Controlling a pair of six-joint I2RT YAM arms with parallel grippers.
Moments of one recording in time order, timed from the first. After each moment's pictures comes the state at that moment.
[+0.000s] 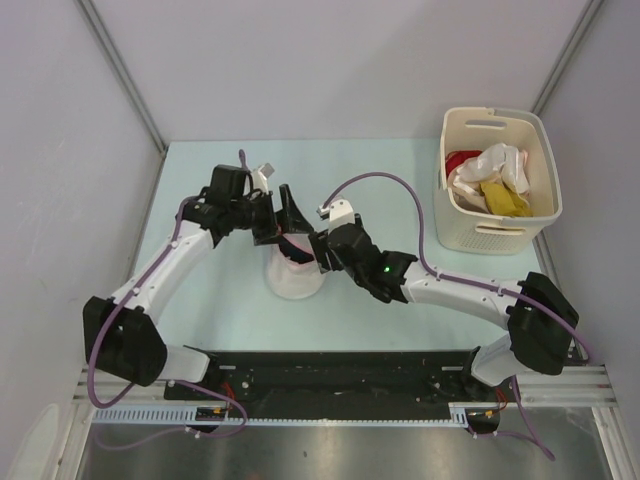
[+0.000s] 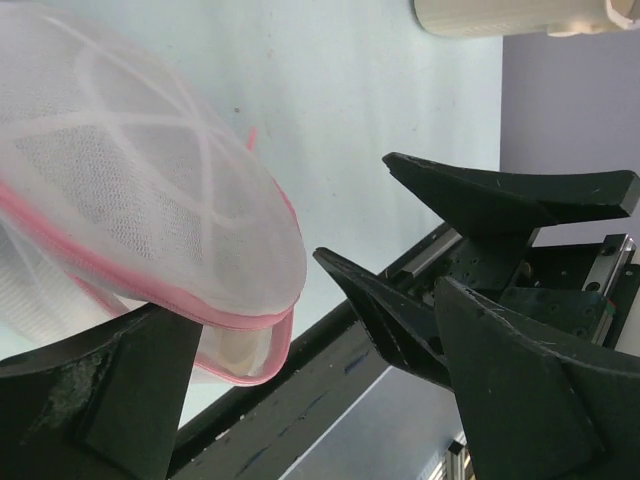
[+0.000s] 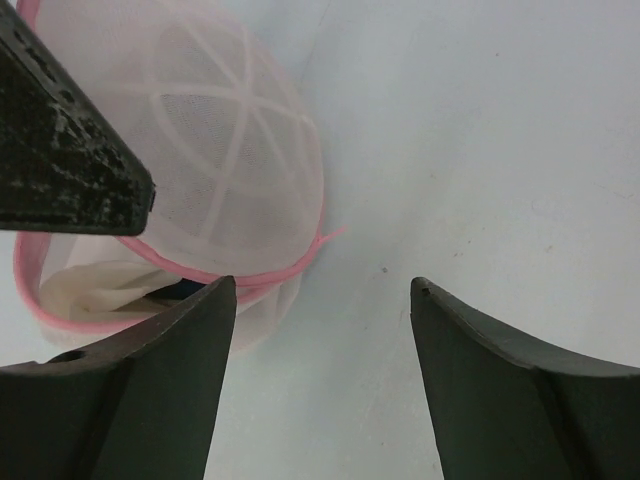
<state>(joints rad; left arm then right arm) -0.32 1.37 1.15 -0.57 0.59 -0.56 1.01 1.50 1.05 -0.08 0.48 0.25</state>
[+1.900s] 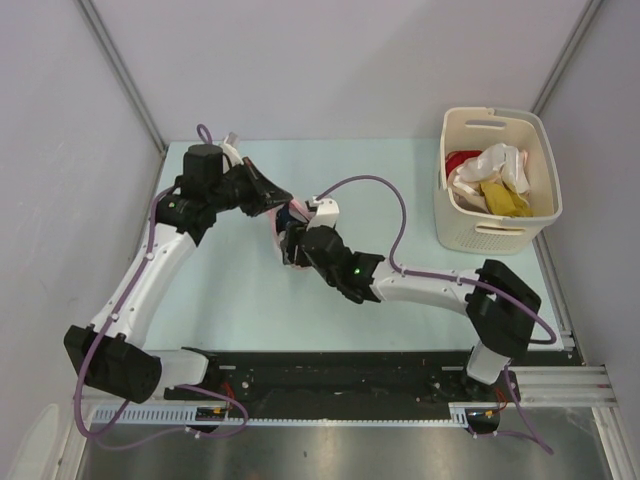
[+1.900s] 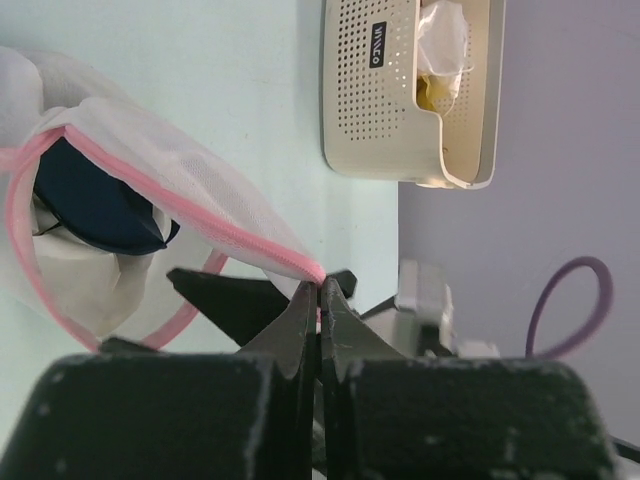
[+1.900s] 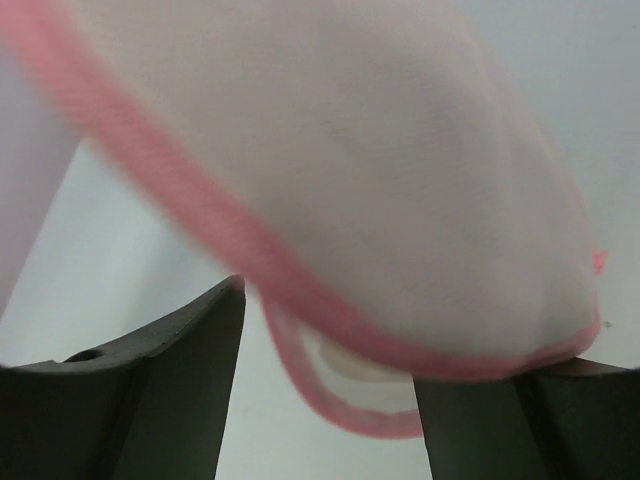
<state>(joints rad) -0.28 1.28 1.31 -0.54 0.44 -0.87 1.08 1.68 1.16 0.14 0.49 0.63</state>
